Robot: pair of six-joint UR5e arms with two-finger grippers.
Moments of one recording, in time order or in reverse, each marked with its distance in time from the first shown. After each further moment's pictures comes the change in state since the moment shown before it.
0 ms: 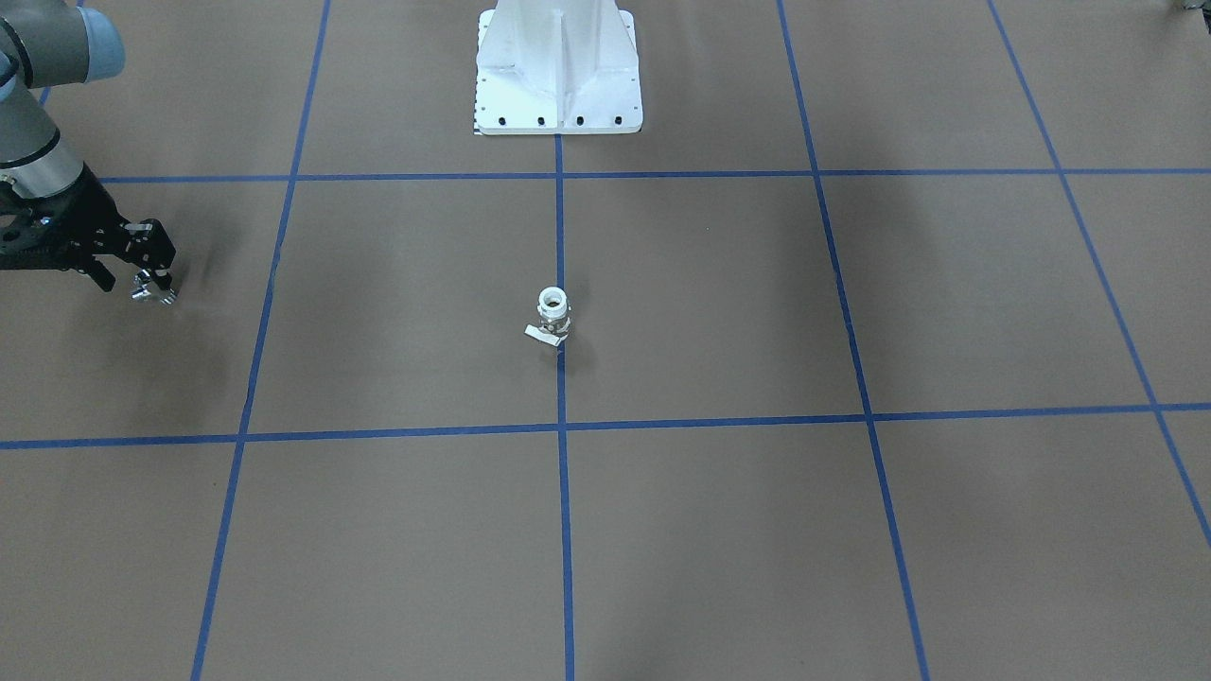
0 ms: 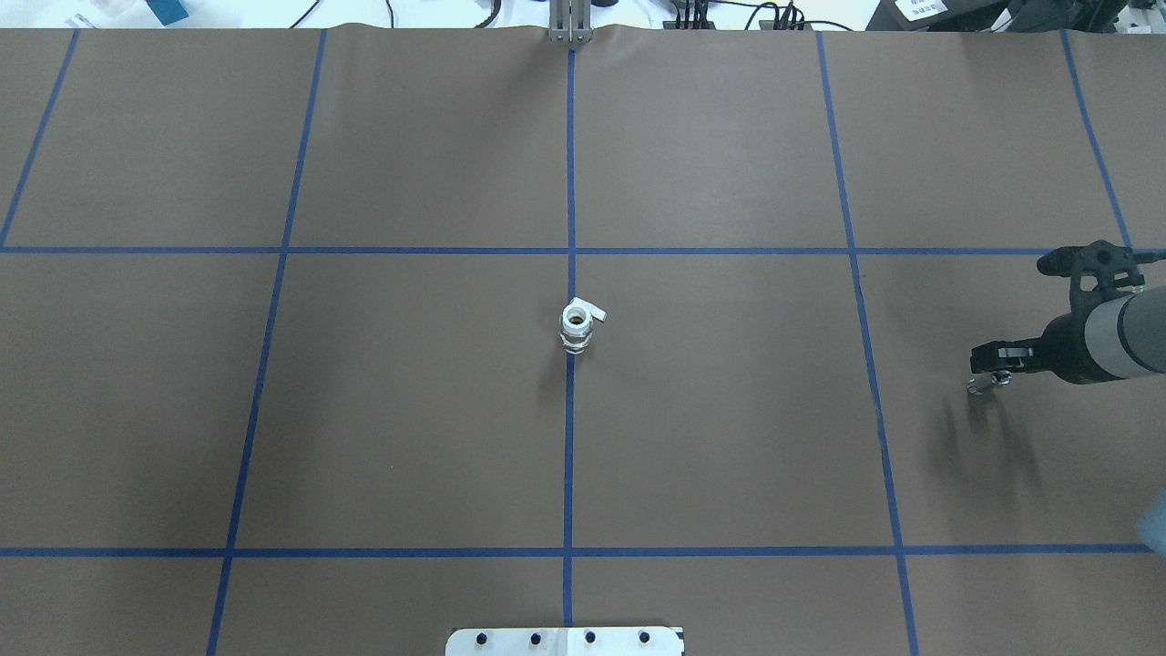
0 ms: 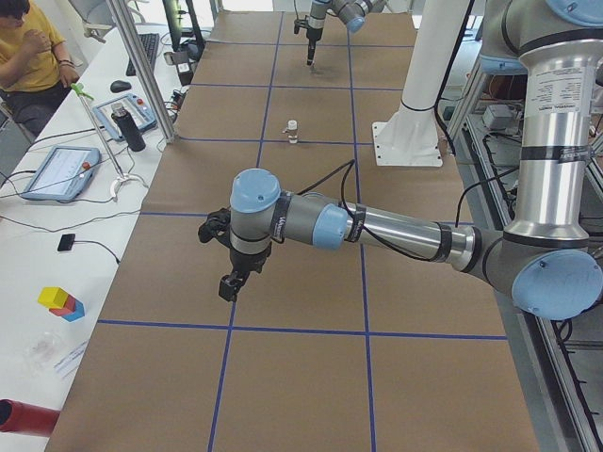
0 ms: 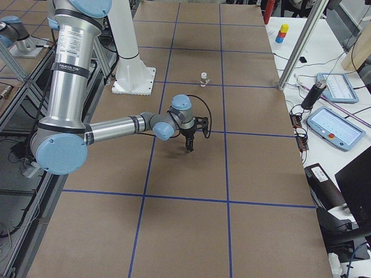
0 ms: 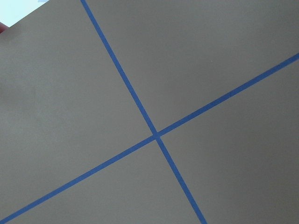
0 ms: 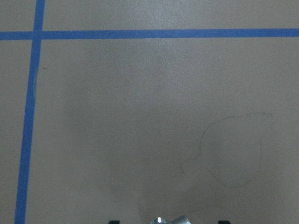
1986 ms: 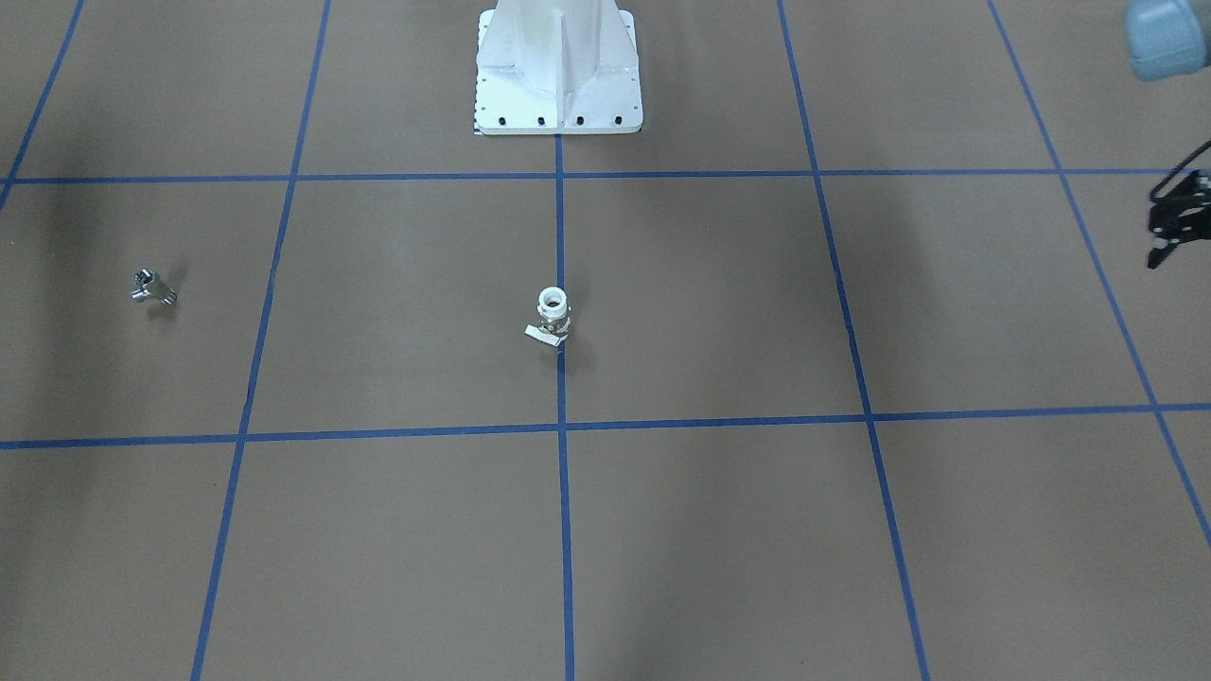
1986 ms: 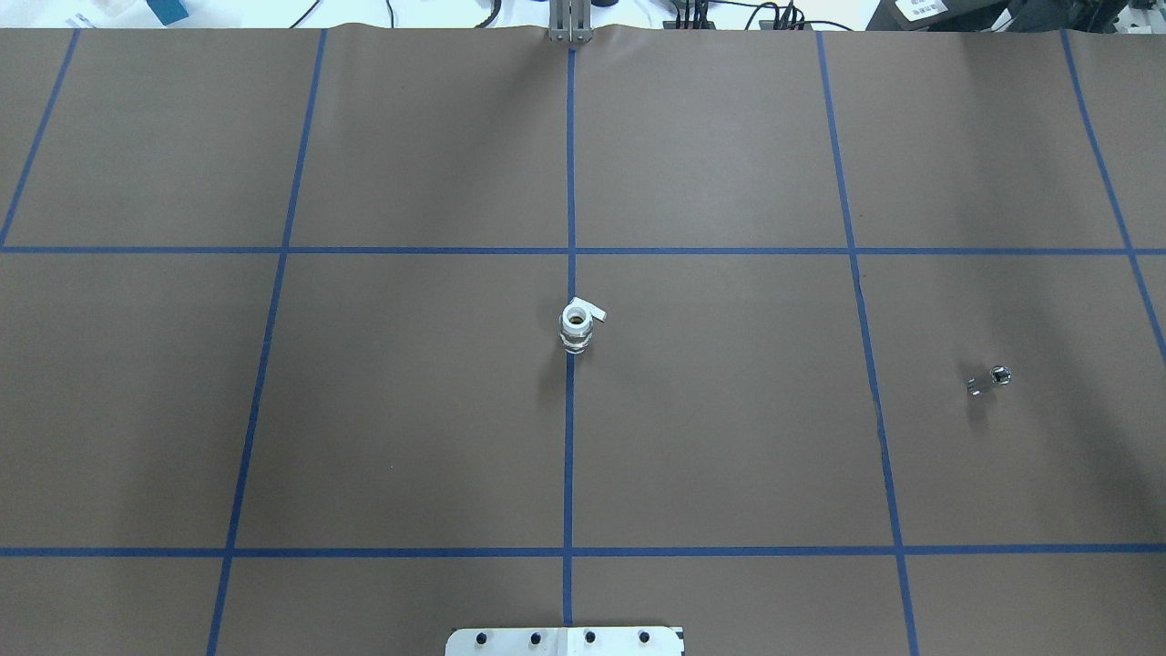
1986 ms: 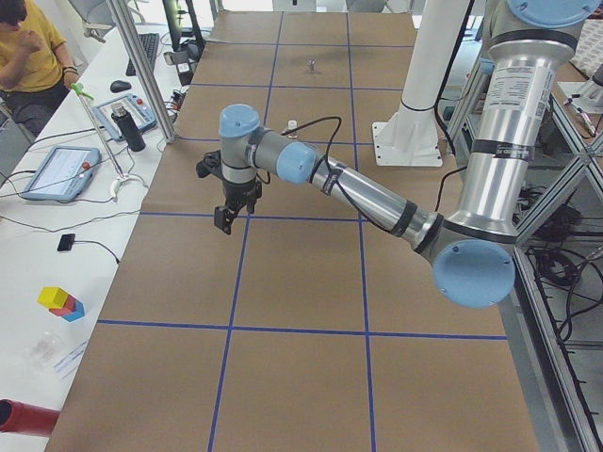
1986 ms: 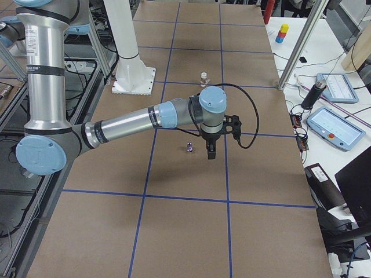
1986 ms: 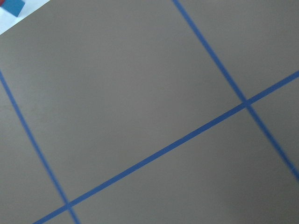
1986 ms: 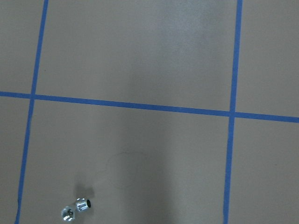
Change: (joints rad) left arm 0.138 -0.122 -0.059 0.143 0.025 -0.099; right arm 0.650 0.165 0.077 -0.695 0.467 -0.770
